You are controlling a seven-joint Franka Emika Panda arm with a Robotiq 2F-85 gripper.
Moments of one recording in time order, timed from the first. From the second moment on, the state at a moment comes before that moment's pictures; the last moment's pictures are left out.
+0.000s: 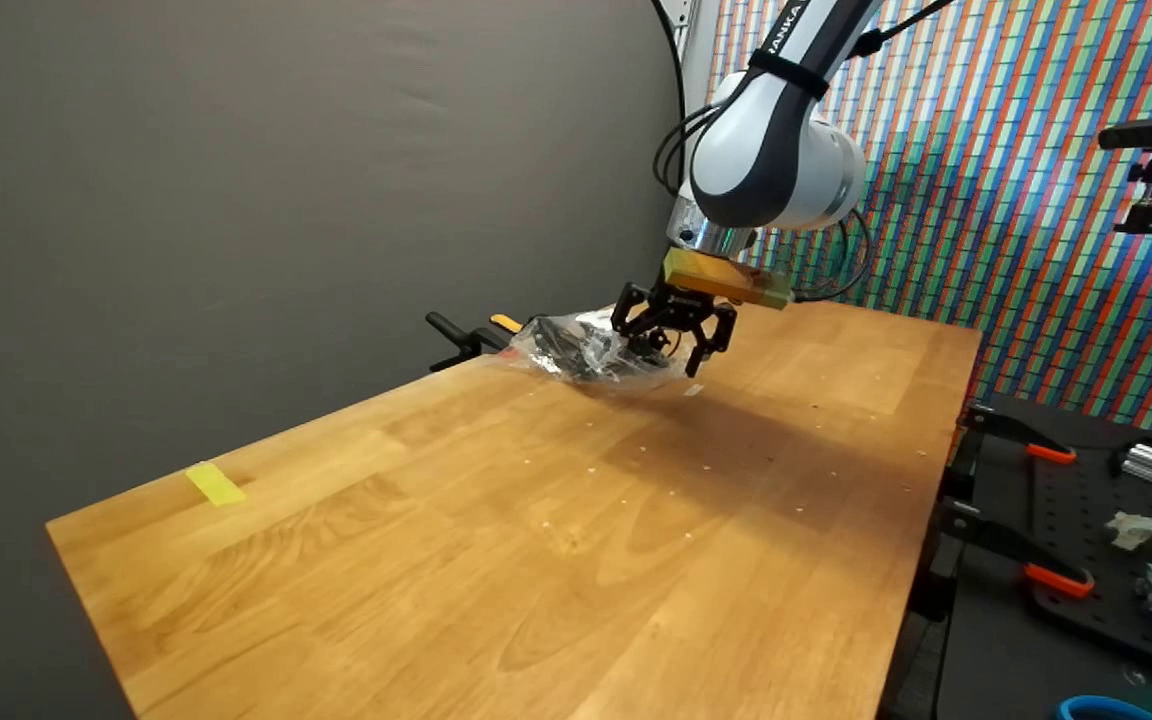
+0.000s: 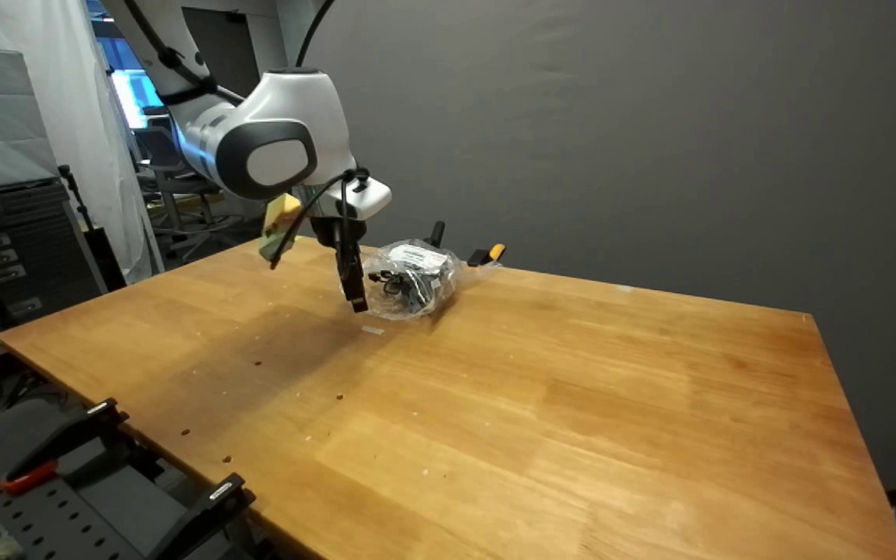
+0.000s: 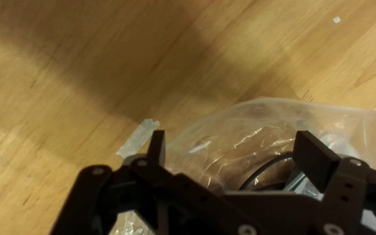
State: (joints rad) arm 0.15 0.46 0.00 -2.33 0.38 3.00 0.54
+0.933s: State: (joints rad) arm 0.21 0.52 -0.08 -2.24 0.38 3.14 0.55
